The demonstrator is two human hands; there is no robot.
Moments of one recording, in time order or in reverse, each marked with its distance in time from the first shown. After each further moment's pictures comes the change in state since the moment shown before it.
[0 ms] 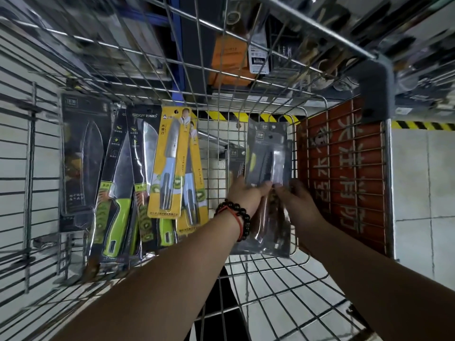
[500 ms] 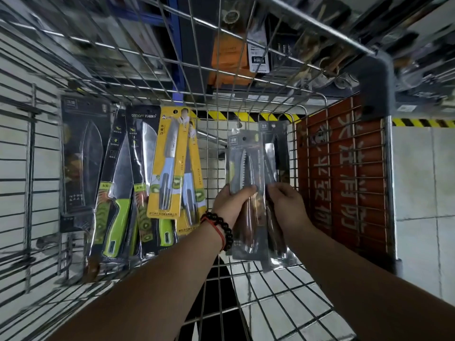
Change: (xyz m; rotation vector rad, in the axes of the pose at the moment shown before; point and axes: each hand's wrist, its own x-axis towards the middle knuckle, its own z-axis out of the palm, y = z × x) left_hand -0.005 -0.019 -0.026 -0.168 -0.002 -0.045; right_hand -0.007 0.001 0.026 -0.058 0.096 0.031
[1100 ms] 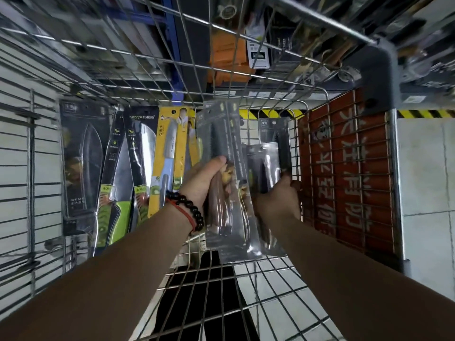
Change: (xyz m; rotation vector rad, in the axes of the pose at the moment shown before) left_hand -0.010 0.057 -0.042 -0.120 -0.078 0.094; right_hand 0.013 -0.001 0.018 -0.677 0.167 -0.091
